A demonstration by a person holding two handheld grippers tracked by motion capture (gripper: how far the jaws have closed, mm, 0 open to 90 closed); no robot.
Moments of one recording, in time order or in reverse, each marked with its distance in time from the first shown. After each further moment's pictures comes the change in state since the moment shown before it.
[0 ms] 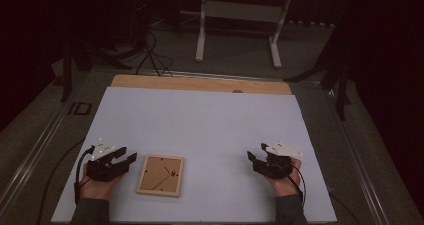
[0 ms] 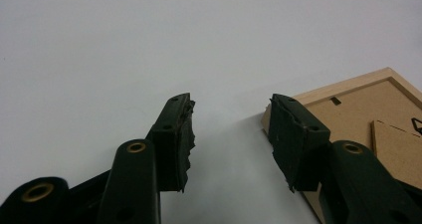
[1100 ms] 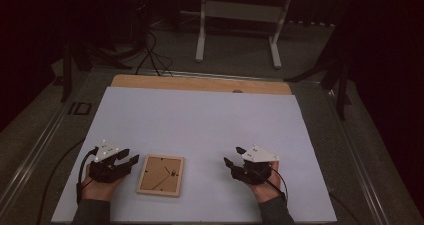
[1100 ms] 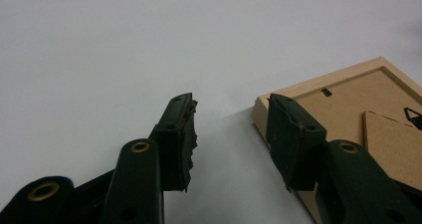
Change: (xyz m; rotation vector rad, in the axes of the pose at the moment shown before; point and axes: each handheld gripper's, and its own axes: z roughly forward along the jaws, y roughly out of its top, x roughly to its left) left arm -0.006 -0.001 0.002 0.020 -0.013 0.025; right arm 0.062 0.018 0.011 -0.033 0.153 -0.130
